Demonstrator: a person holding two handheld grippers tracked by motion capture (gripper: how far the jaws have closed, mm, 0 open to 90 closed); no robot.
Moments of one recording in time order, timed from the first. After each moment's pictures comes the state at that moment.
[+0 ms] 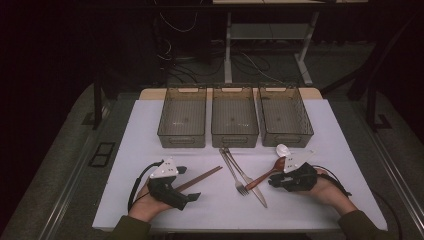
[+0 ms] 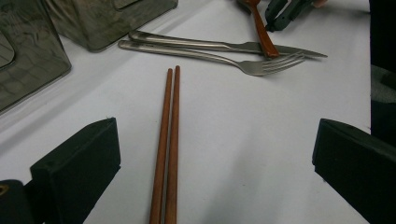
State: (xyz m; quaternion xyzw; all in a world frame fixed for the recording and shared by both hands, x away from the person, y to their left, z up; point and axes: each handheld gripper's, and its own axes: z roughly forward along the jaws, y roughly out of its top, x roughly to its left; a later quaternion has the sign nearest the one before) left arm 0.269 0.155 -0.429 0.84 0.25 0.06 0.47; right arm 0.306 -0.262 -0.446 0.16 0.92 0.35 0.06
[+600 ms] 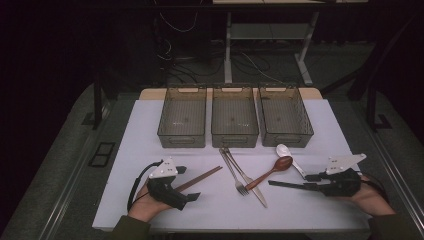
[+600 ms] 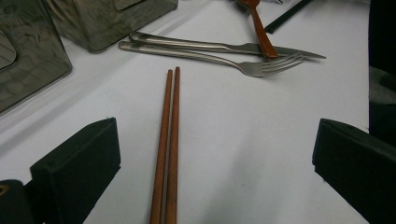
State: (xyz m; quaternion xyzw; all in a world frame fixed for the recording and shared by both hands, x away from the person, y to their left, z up) left arm 0.269 0.157 -0.429 0.84 0.25 0.06 0.47; right arm 0.277 -0.360 -0.429 0.23 0.90 0.36 0.08
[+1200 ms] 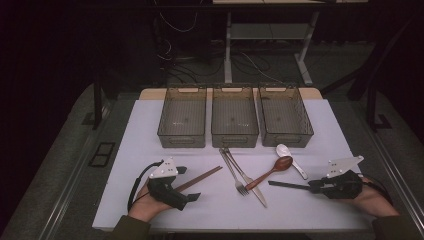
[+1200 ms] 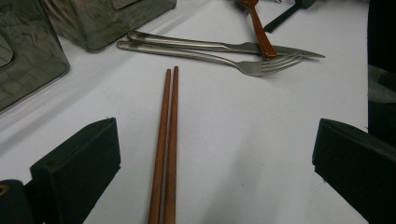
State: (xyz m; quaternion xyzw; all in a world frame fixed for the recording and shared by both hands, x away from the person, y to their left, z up) left arm 0.269 0.156 -0.429 0.84 0.25 0.06 0.47; right arm 0.278 -0.364 -0.443 0.23 0.92 0.32 0.06
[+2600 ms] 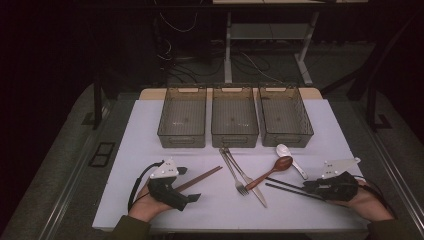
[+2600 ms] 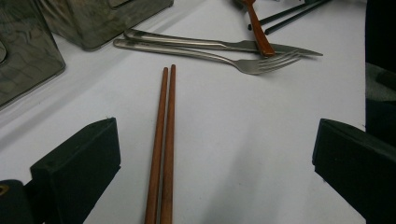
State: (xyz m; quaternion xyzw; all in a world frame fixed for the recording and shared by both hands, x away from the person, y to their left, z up) left arm 0.269 0.155 -0.429 0.85 0.25 0.06 0.47; right arm 0.269 -0.345 -0.431 0.24 0.91 0.33 0.07
